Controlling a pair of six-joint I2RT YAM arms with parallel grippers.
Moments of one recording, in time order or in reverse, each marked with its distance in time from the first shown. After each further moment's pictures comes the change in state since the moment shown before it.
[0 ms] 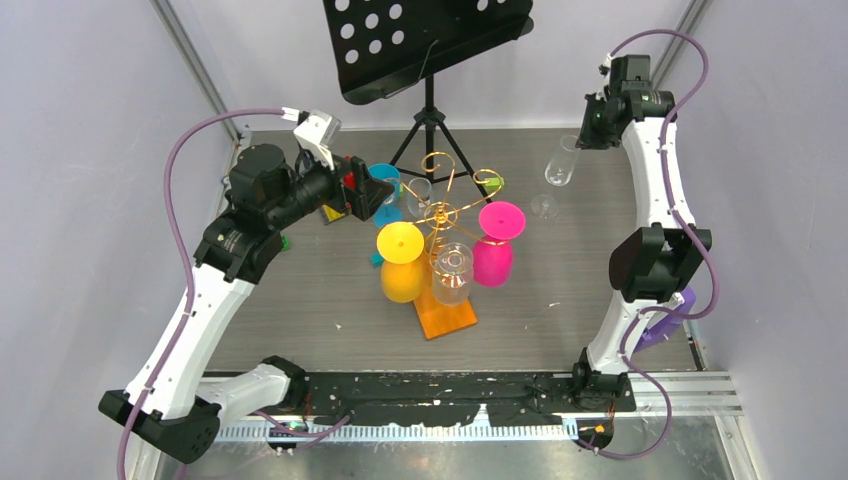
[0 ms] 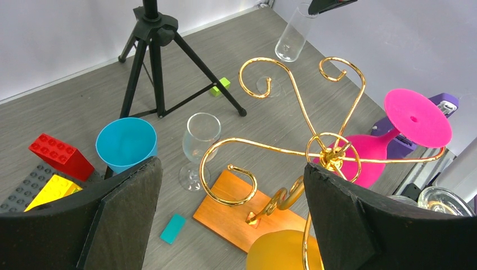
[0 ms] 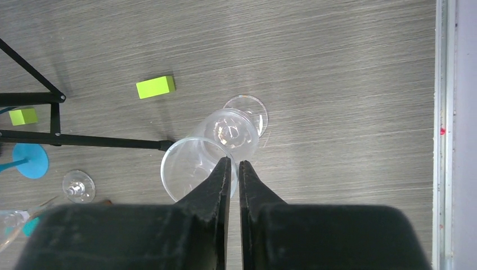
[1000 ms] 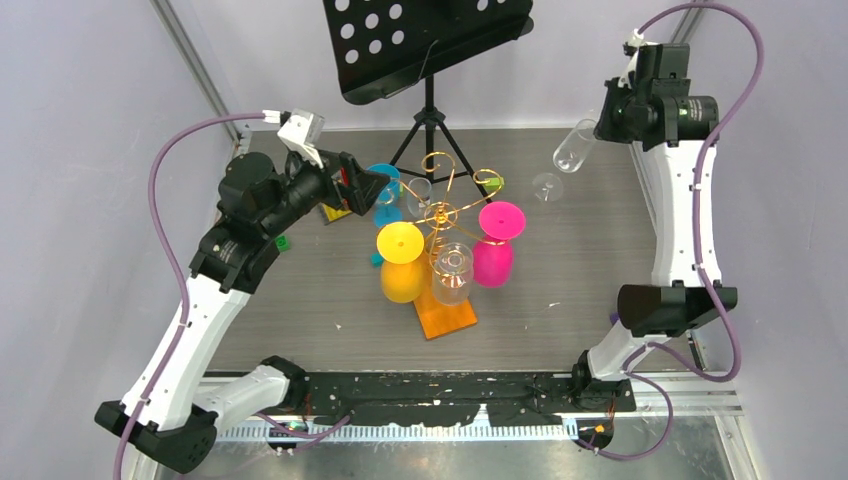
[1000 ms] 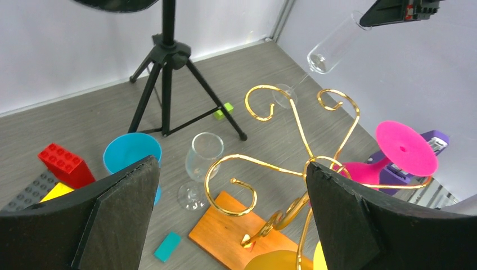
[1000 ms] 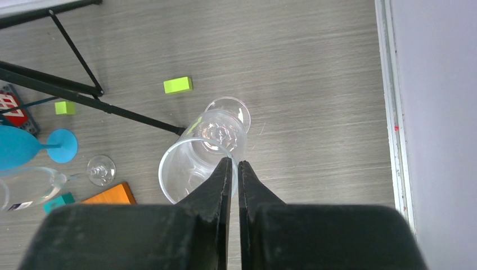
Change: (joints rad) left arm 0.000 -0.052 -0.049 0.091 -0.077 -0.078; right arm 0.048 -0.231 0.057 -0.120 0.068 -0.020
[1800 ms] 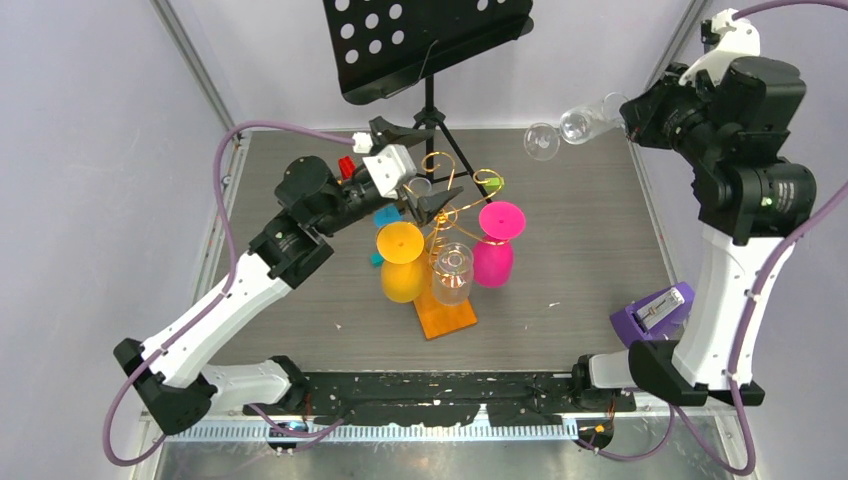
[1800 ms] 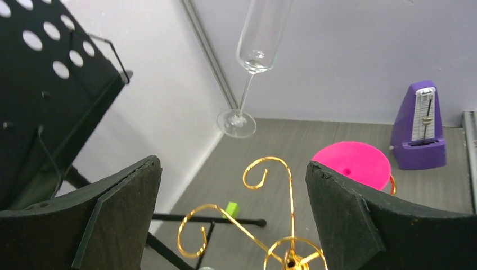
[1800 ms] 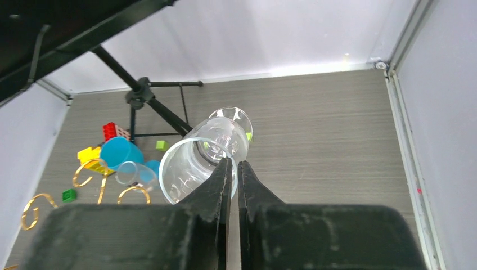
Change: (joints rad) left arm -0.330 0.144 0.004 0.411 0.109 0.508; right arm 0.006 -0.295 0.132 -0.005 -0.110 0.064
